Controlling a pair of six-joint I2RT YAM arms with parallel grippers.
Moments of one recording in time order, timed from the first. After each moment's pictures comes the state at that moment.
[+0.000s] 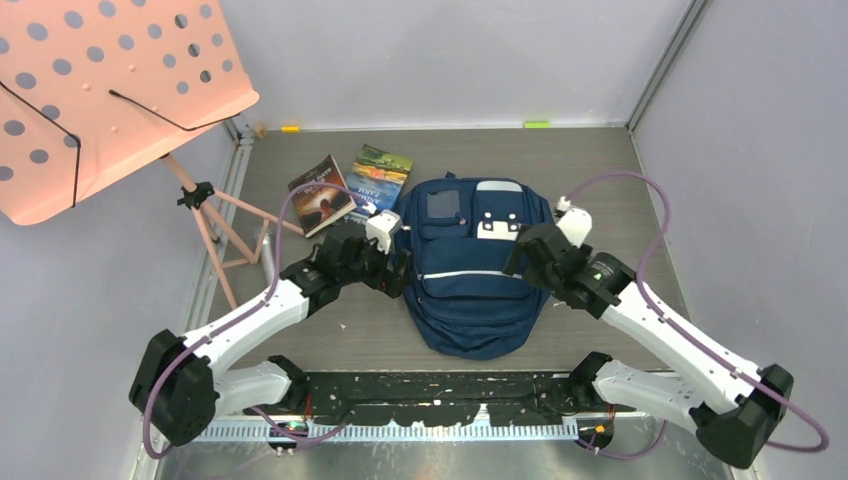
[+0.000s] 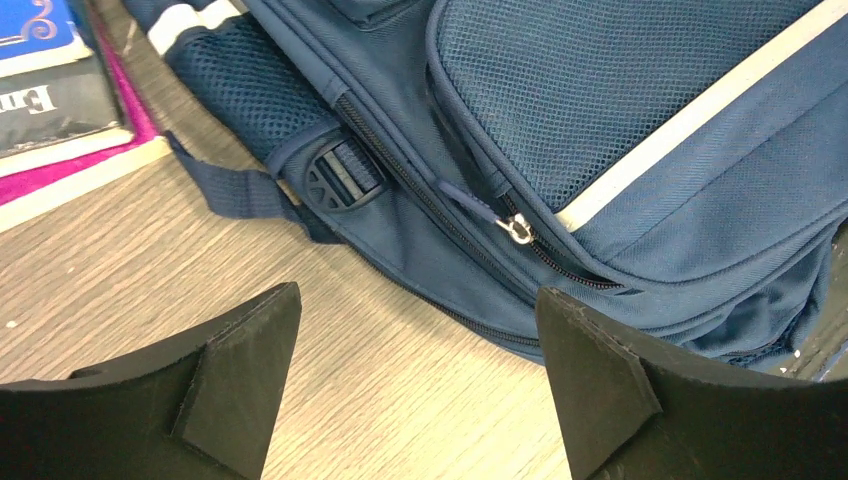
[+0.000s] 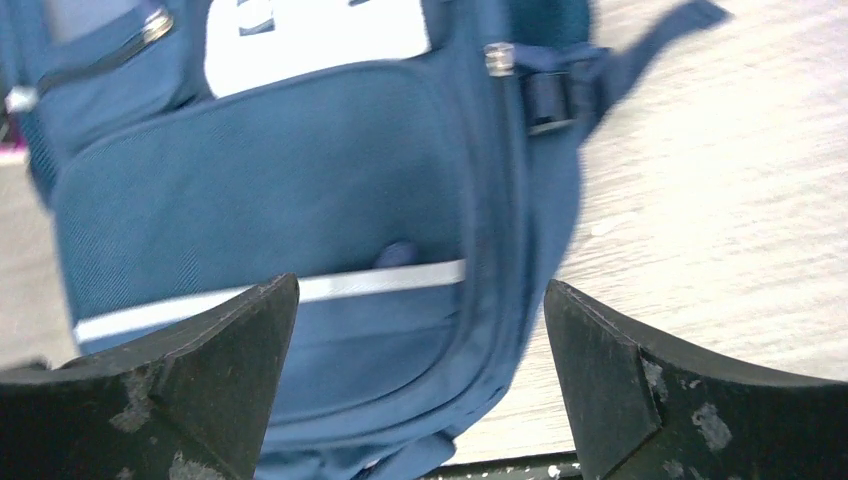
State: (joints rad) left arm -0.63 1.10 0.68 -0.18 0.16 -0.13; right arm 0.78 0.99 0.94 -0.89 0.53 0.89
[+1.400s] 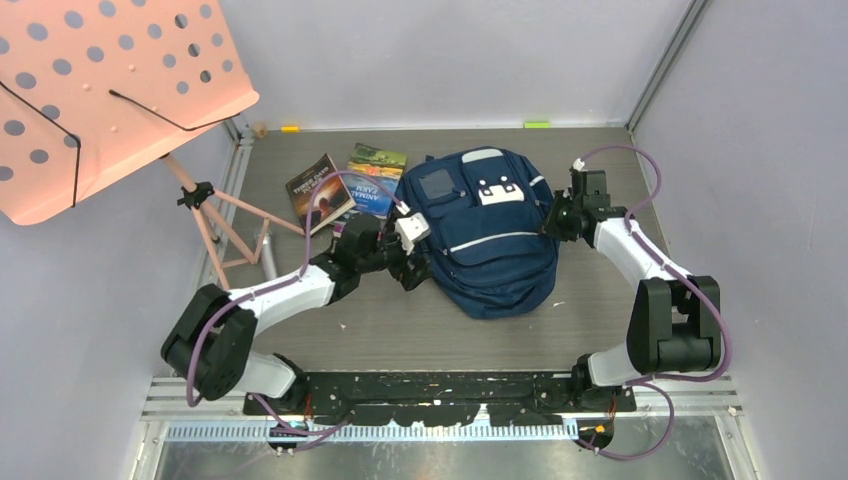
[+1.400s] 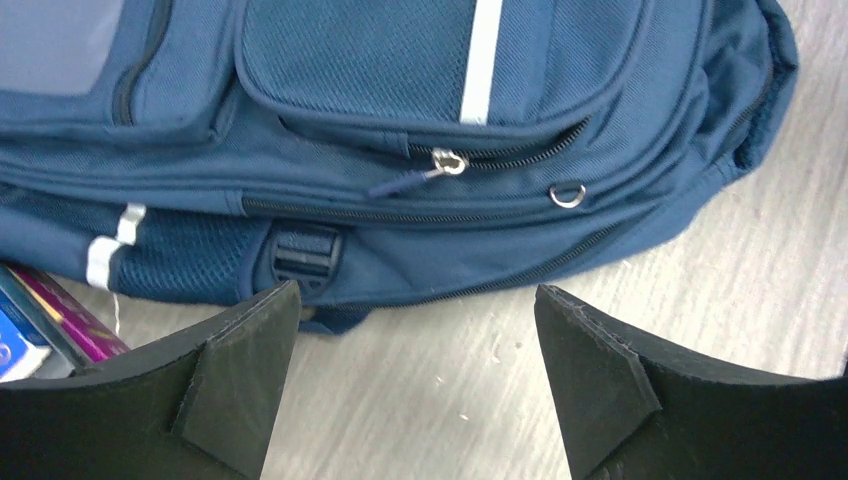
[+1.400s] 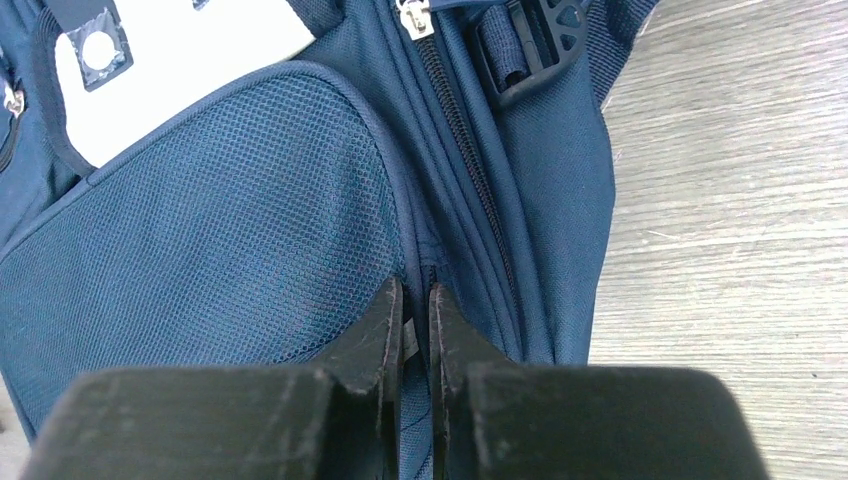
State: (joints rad) left arm -0.63 1.36 0.68 0.20 0.41 0.20; right arm 0.06 1.45 0.94 -0.36 -0.12 0.43
